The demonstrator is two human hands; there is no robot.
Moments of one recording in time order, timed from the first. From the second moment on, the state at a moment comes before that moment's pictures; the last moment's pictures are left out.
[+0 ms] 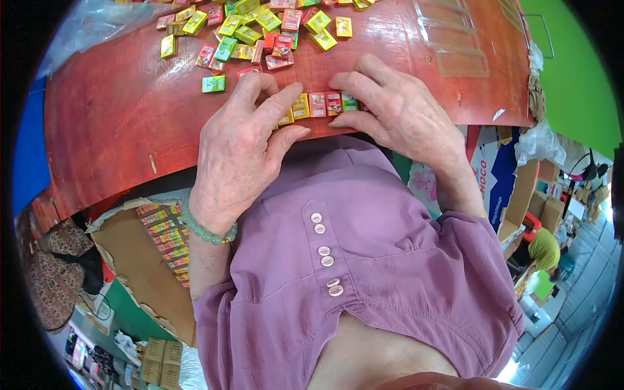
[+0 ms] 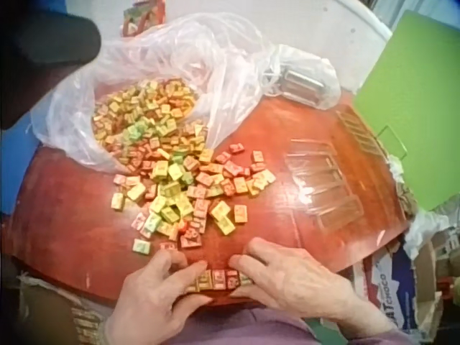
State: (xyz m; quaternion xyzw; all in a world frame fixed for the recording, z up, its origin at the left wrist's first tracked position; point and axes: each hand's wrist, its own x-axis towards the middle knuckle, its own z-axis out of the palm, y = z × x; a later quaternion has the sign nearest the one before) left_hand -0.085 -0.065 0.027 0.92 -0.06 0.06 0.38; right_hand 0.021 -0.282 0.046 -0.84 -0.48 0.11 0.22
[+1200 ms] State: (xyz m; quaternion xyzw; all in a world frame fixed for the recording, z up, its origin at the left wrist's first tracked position) left_hand 0.061 -0.243 0.017 0.92 -0.15 0.15 0.34; right_hand 0.126 -0.449 0.051 -0.90 -0.40 -0.02 0.16
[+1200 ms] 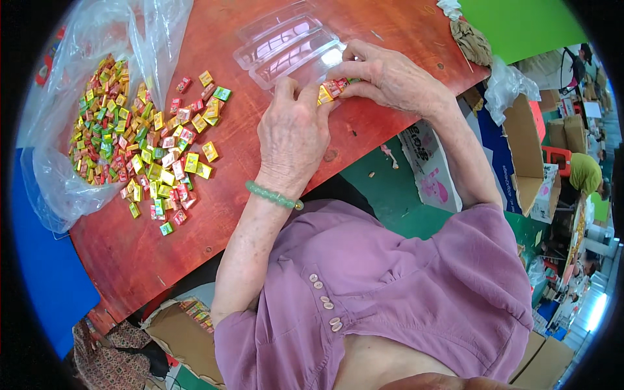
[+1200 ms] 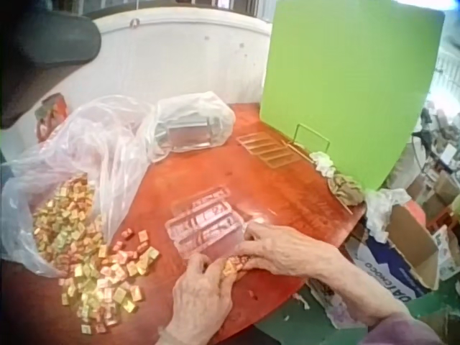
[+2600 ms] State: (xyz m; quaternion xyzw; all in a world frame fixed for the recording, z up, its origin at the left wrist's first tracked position) left_hand 0.047 -0.226 0.004 0.90 -0.22 0.27 0.28; right_hand 0.098 -0.451 0.023 -0.93 -0.22 -0.18 0.22
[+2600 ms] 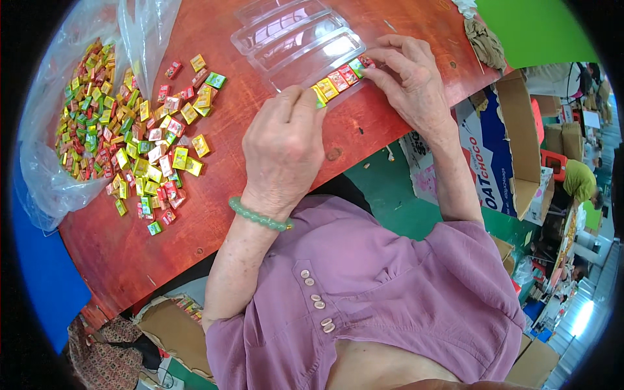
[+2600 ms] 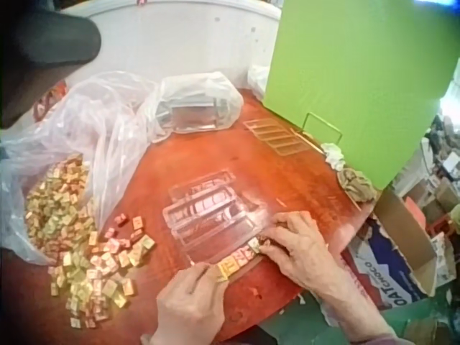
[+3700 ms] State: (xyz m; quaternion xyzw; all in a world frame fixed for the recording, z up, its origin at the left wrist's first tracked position) left_hand 0.048 -0.217 0.014 0.90 -0.21 0.18 0.34; right_hand 0.091 -0.408 0.020 -0.95 -0.18 -0.14 0.23
